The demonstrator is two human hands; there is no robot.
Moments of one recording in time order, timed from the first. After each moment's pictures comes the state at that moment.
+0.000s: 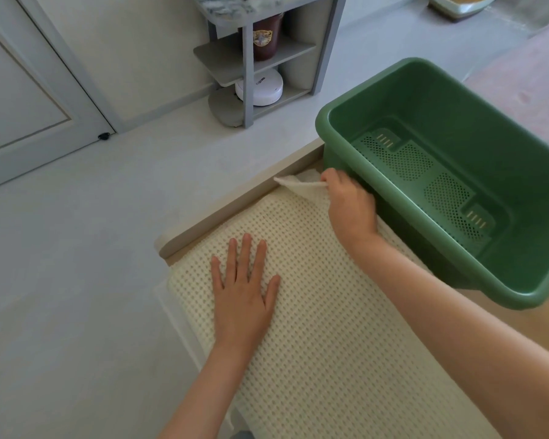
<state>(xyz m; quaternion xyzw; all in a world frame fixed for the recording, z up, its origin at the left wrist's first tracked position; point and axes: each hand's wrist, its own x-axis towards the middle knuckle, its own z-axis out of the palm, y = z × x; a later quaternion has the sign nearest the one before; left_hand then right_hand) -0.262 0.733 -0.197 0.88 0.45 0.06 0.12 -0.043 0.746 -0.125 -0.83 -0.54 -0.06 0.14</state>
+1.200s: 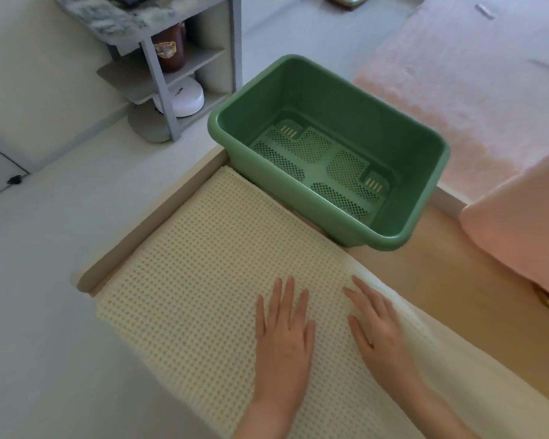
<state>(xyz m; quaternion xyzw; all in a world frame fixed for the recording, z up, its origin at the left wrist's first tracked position) -0.210 0.588 -0.155 0.93 0.26 0.13 0.23 -0.086 0.465 -0.136 -0.88 -0.38 0.11 0.26</state>
